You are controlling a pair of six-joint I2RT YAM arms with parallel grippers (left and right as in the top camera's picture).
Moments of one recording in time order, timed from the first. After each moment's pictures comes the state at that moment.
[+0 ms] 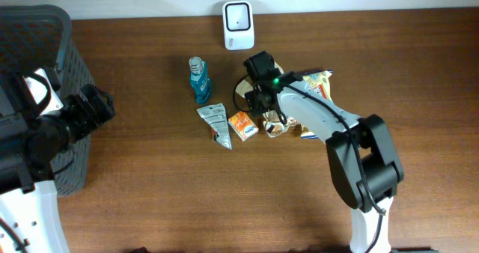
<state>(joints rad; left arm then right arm) 0.34 1.23 1.55 -1.22 0.26 -0.30 0.48 2.11 1.53 -0.63 0.26 0.16</state>
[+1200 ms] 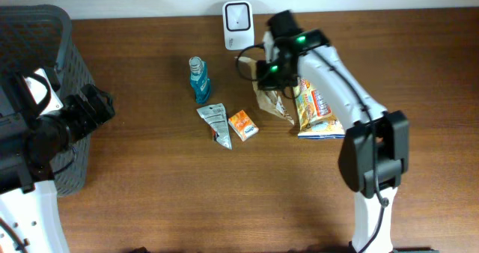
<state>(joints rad) 0.34 1.23 1.55 -1.22 0.26 -0.30 0.31 2.17 1.93 -1.03 -0.34 0.26</state>
